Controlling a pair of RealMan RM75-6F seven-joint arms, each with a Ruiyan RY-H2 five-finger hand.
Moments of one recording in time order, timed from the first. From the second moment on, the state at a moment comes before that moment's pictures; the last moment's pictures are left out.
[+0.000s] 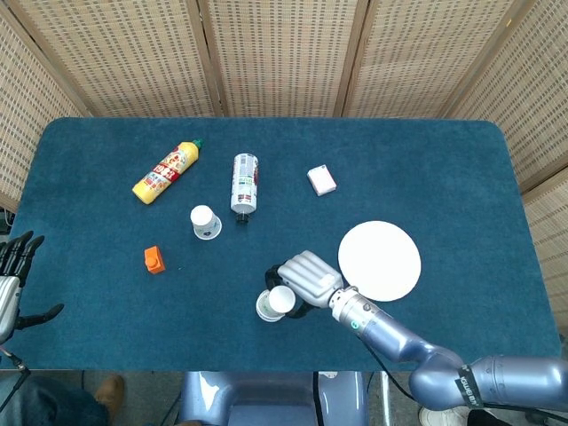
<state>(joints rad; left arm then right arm) -0.11 -1.00 -0.04 -1.80 1.43 1.46 0.07 0.95 -1.28 0.21 -1.96 -1.00 0.76 -0.32</state>
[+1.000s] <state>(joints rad) -0.11 -1.00 -0.05 -1.80 1.44 1.46 0.07 1.07 -1.29 0.17 -1.97 -0.80 0.79 -0.41</state>
